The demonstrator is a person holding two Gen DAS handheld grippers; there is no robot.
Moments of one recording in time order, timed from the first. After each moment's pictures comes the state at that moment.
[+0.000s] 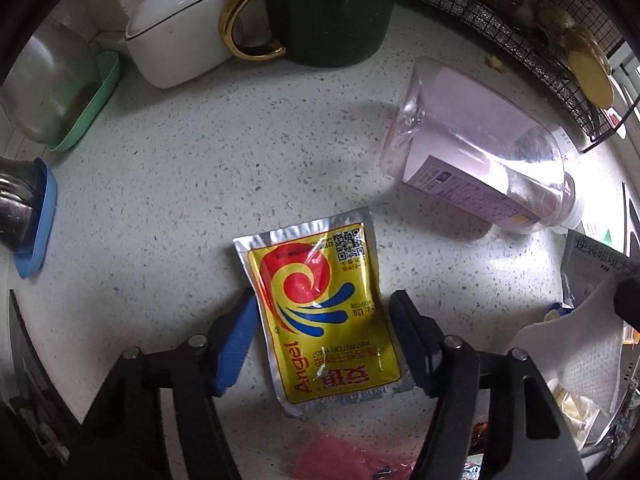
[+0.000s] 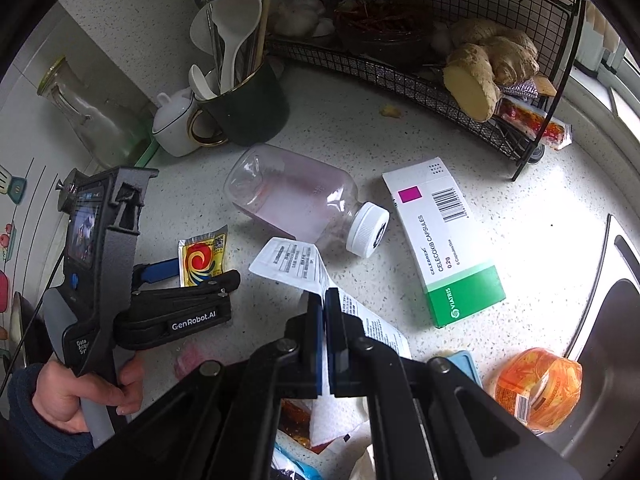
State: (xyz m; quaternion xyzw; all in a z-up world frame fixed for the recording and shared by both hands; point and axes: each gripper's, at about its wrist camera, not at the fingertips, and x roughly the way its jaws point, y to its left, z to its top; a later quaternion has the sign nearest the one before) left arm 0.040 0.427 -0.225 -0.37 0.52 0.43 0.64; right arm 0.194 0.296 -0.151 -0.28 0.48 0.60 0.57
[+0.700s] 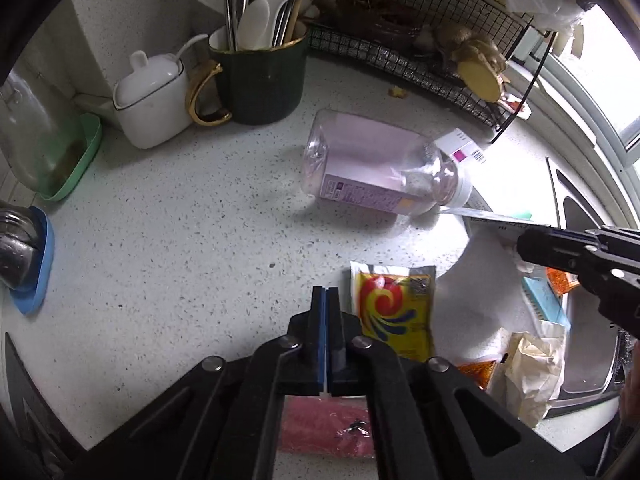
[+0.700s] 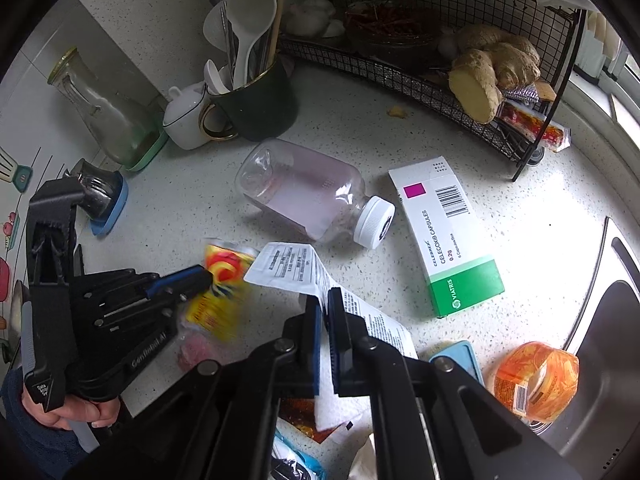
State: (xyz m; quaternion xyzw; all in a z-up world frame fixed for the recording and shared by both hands) left arm 0.000 0.359 -0.153 -0.32 0.46 0.36 0.74; right arm 0.187 0.282 -0.140 -0.29 0.47 0.61 0.57
